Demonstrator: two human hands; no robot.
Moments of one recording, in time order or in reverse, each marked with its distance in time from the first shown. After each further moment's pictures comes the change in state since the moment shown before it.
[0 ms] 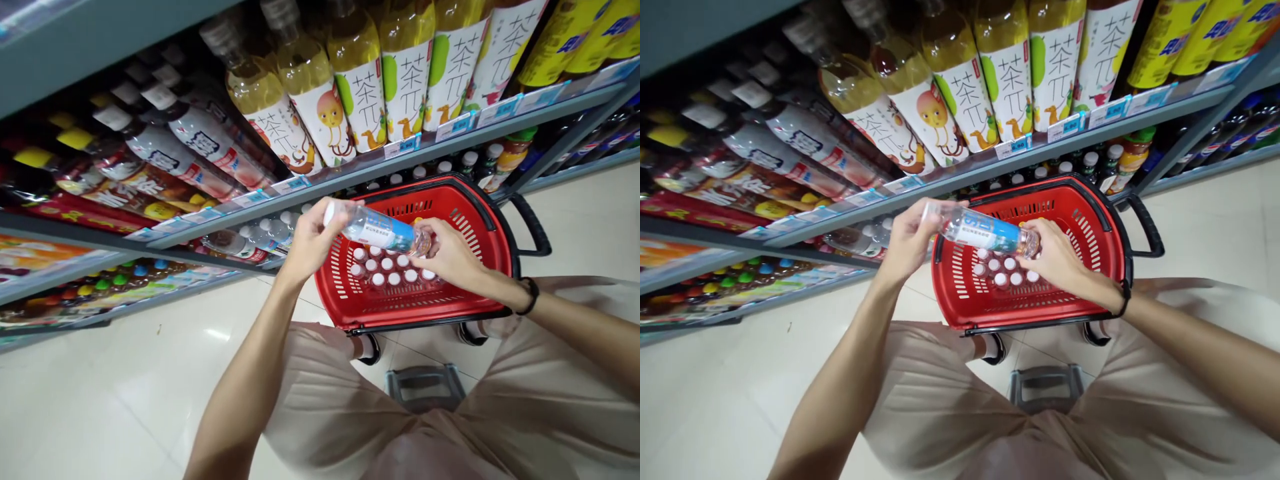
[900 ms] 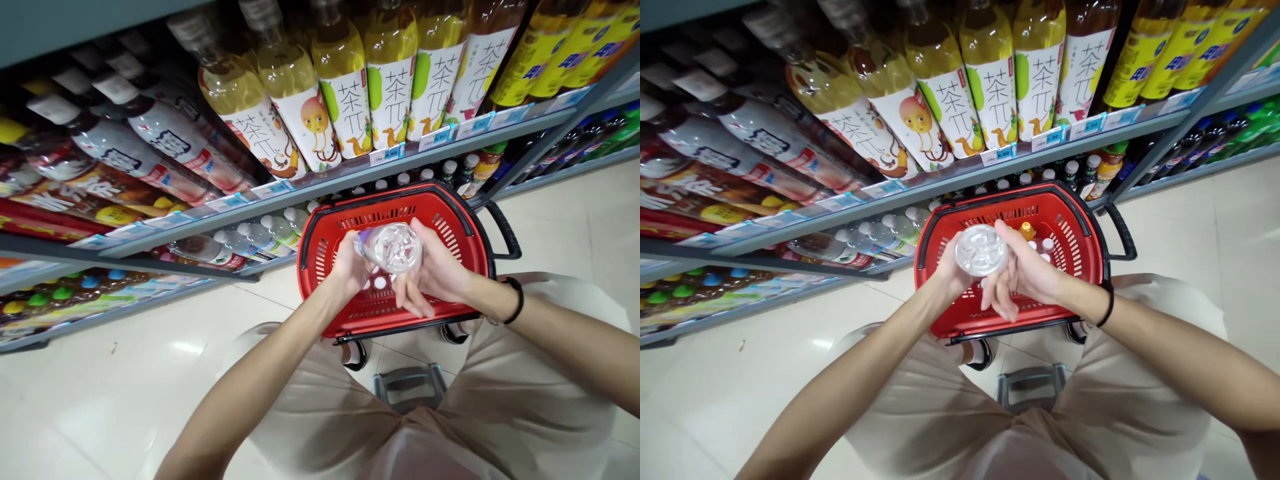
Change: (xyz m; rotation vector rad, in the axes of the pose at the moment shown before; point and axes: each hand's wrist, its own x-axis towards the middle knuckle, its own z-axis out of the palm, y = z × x) left_hand 0.008 -0.011 0.102 -1.075 0.285 -0.961; right_hand 0.008 -0.061 -0.020 1.262 -0.905 0.296
